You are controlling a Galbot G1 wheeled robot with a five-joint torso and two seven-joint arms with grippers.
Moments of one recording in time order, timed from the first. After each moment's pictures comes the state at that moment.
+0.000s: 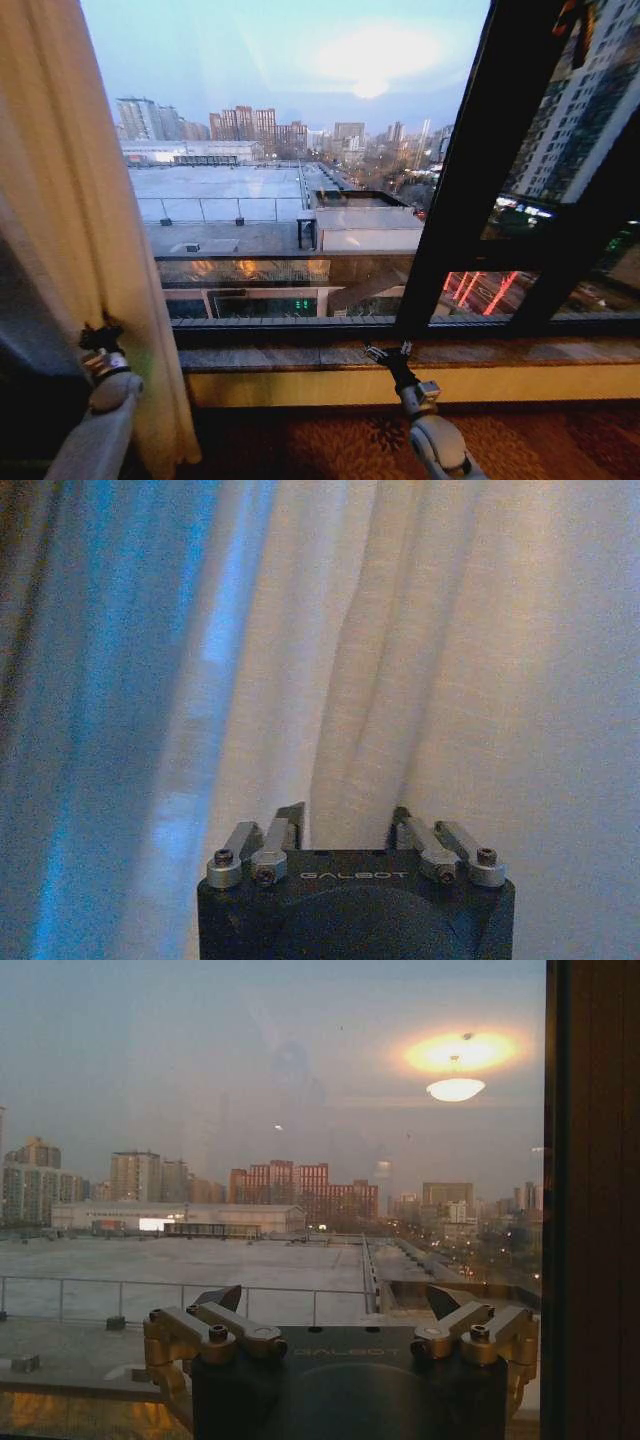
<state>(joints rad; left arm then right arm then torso) 1.10 -1.11 -0.72 -1.50 -0.41 -0.26 -0.41 -1.34 1.22 0.42 1.85 0.28 0.12 0.06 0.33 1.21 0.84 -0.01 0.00</state>
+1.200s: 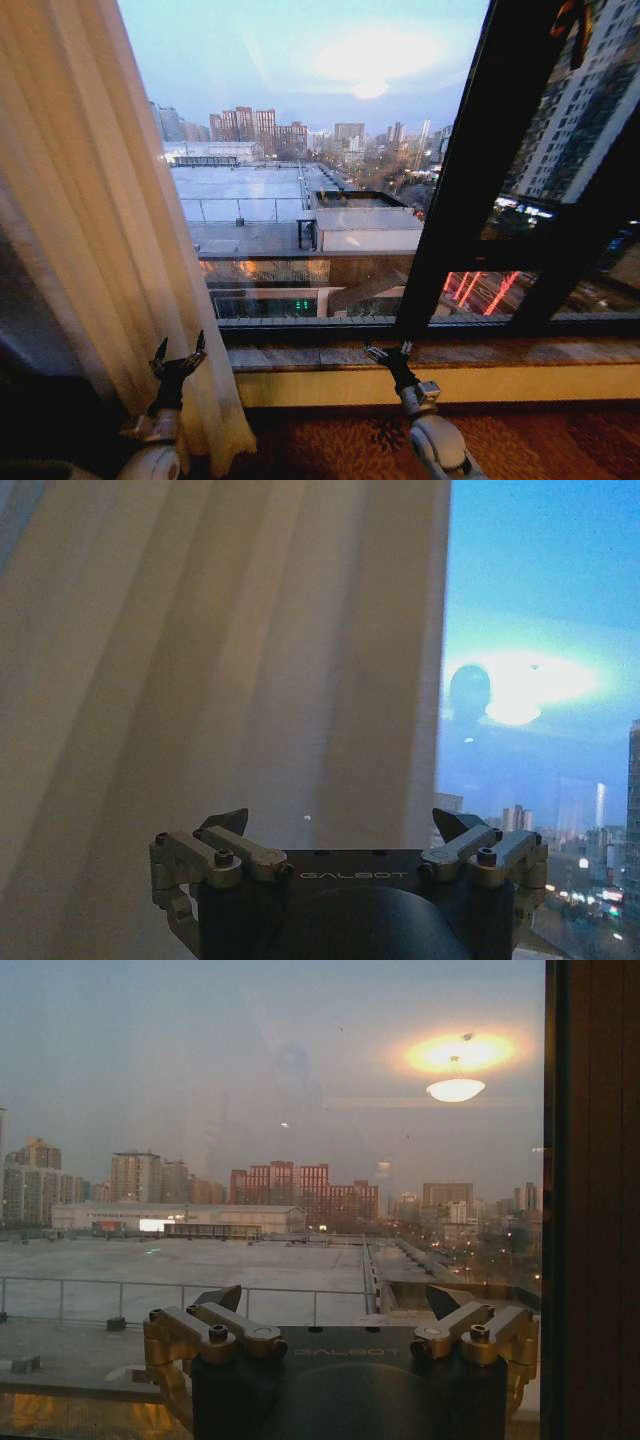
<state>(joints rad) 1.48 -1.27 -0.72 -1.82 -0.53 -0.35 0.07 -1.34 1.22 0.42 1.85 0.28 0.12 0.06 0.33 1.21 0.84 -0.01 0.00</state>
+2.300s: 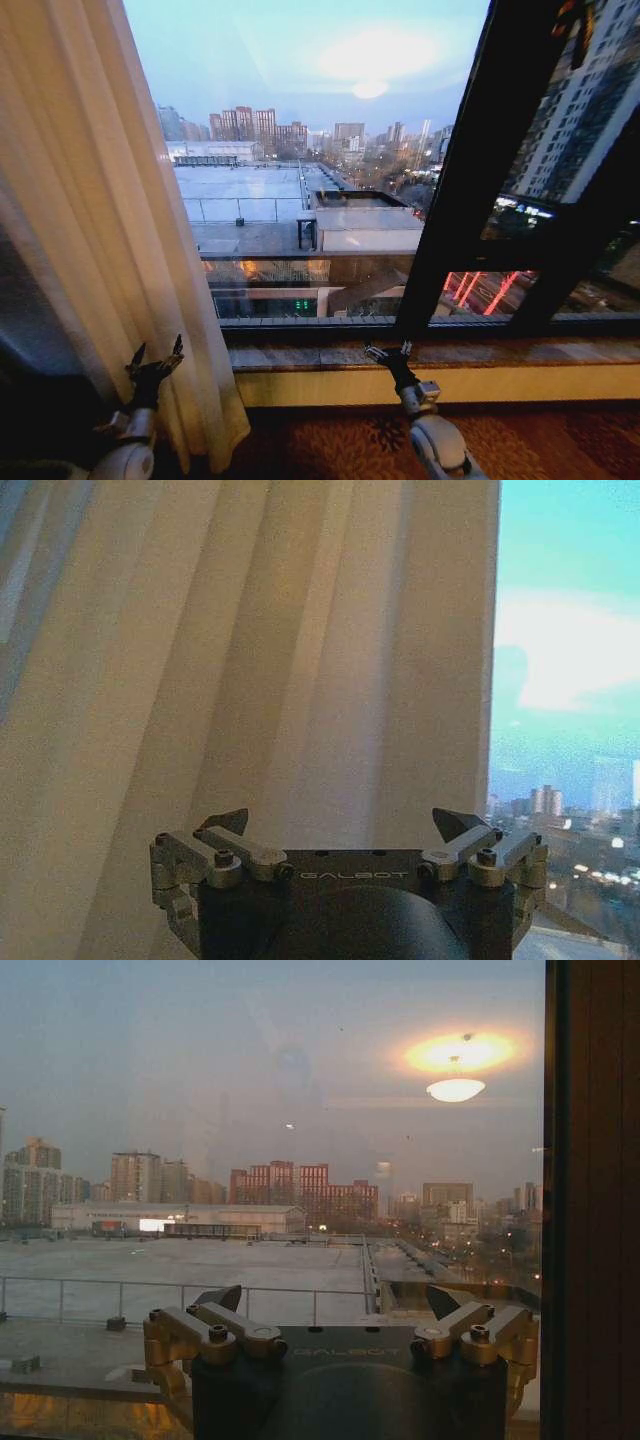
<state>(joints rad) 1.45 -1.27 -0.82 -1.77 -0.54 -0.29 0.11 -1.34 1.22 0.42 1.85 0.28 0.12 0.06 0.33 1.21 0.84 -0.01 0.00</state>
